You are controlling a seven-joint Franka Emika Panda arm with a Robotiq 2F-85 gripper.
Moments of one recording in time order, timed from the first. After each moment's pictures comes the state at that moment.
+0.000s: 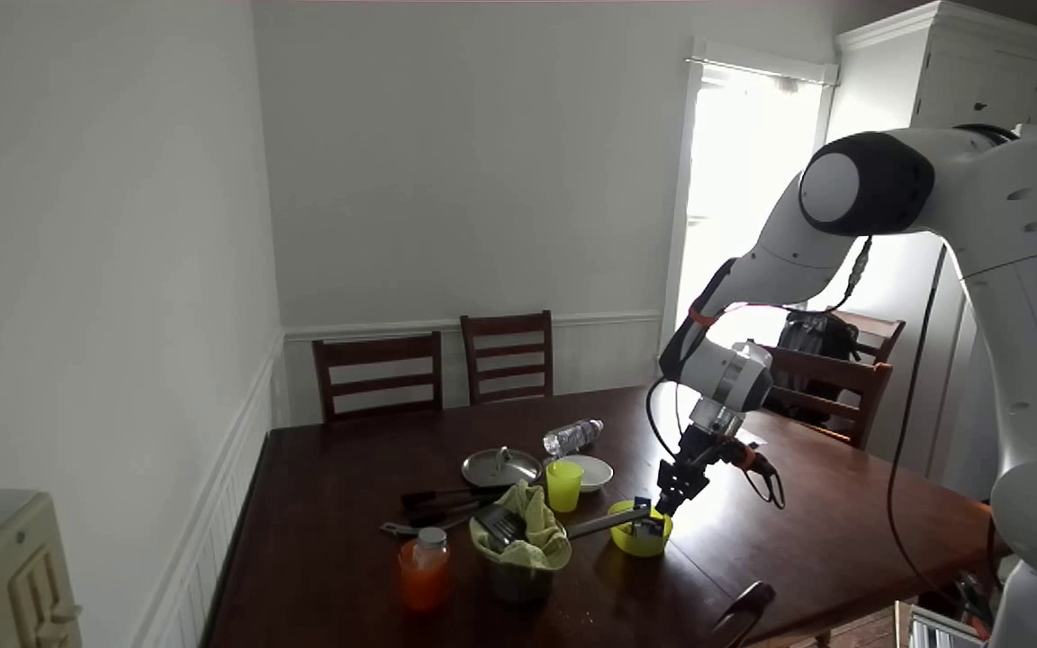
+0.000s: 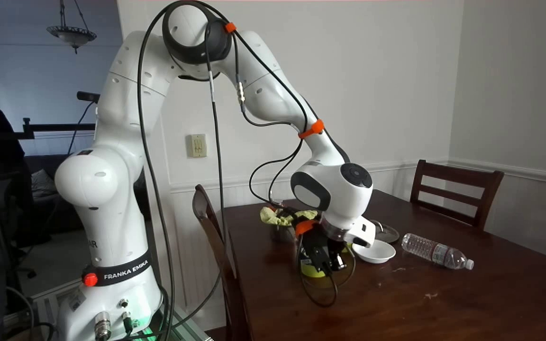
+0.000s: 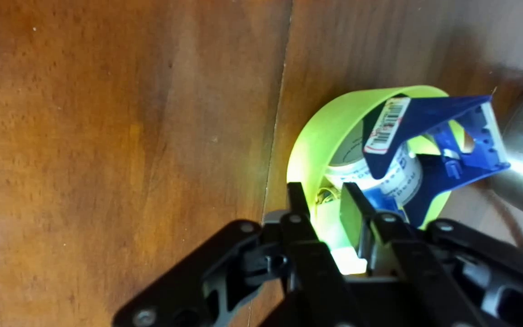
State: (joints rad) arm -0.50 0.45 -0.18 -2.23 0.91 2.40 -1.00
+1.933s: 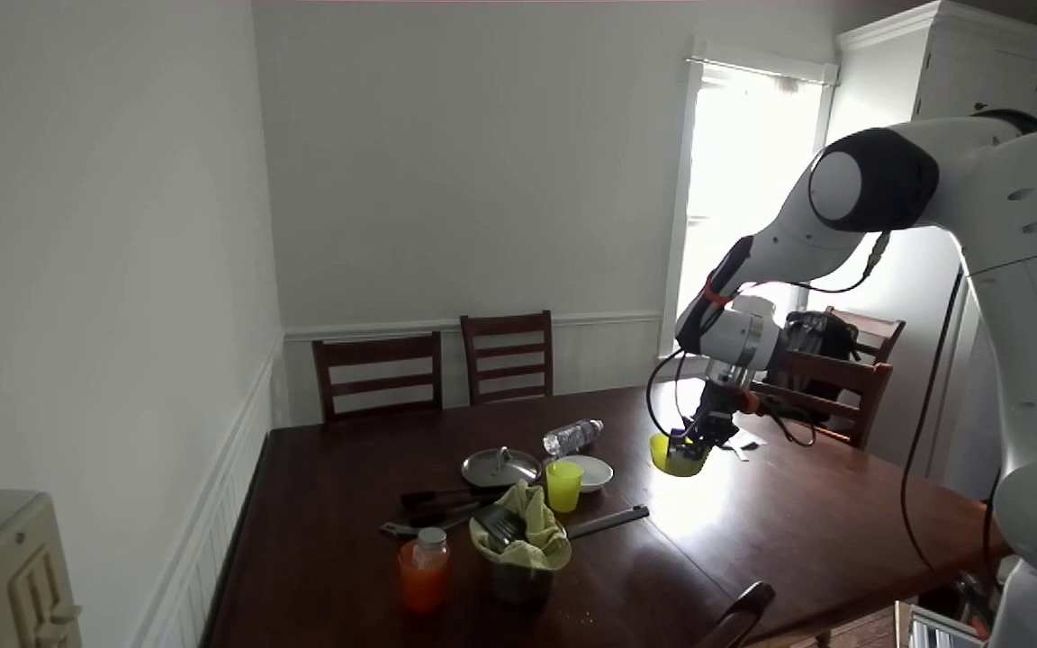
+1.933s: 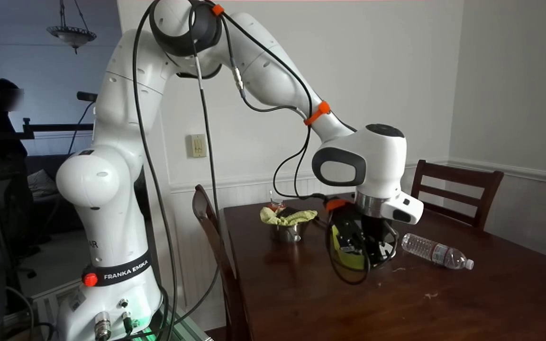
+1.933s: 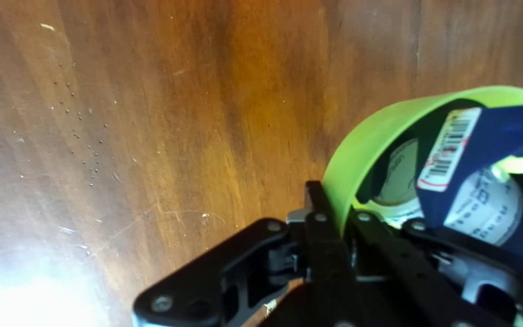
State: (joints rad) arm -0.48 0.42 -0.33 -2.10 0.56 2.46 -0.54
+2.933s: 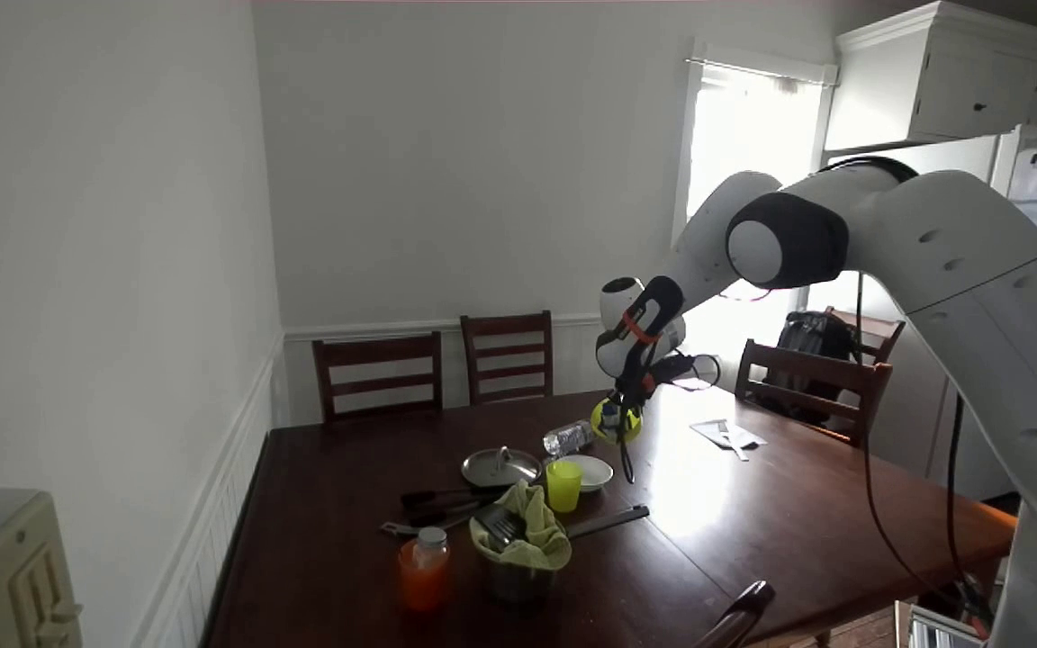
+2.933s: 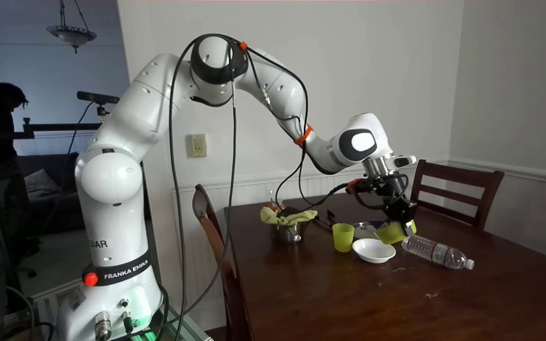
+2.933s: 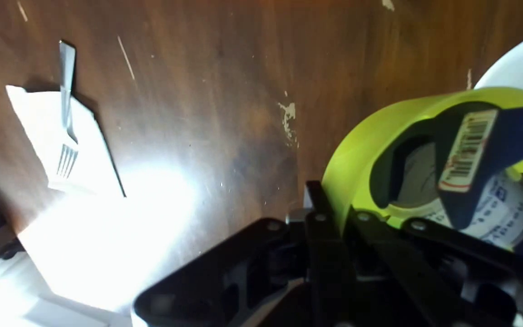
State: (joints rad) arm -0.13 0.66 -0.49 -1.71 -0.18 2.54 0.24
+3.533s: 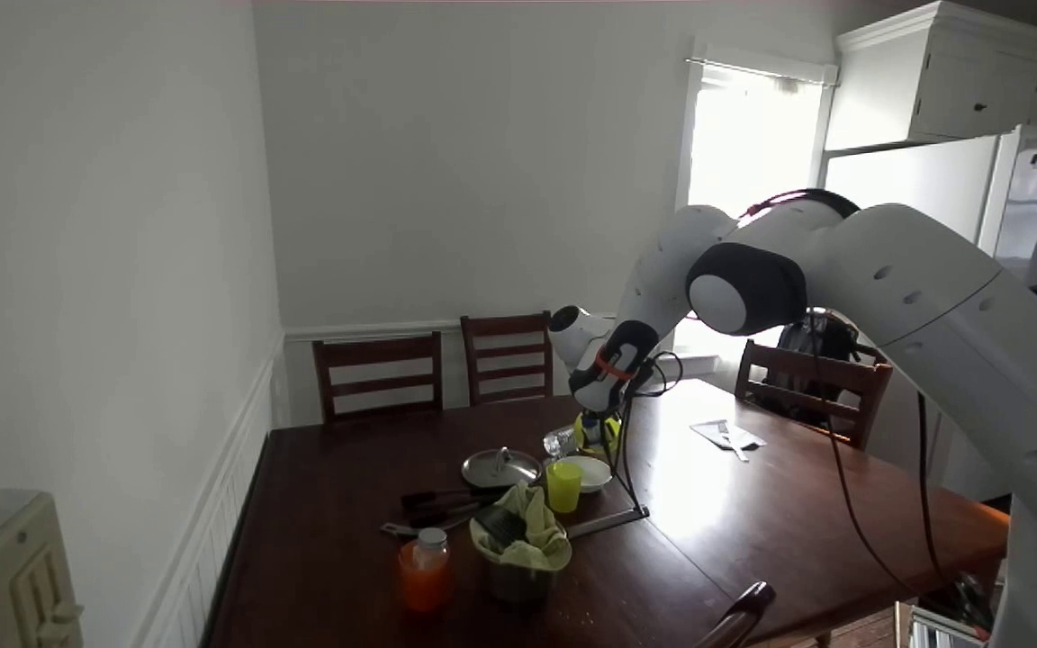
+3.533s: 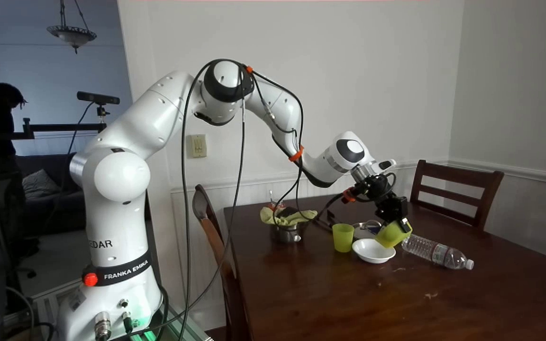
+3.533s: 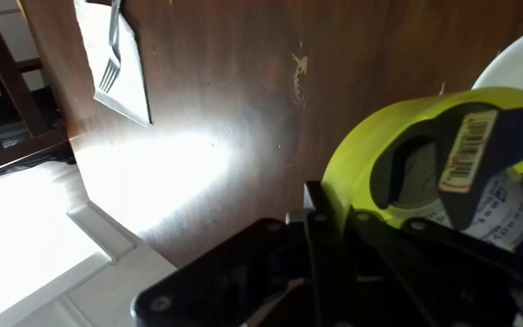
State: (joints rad) arm 0.03 0.82 -0.57 -1.58 -0.46 2.48 0.41
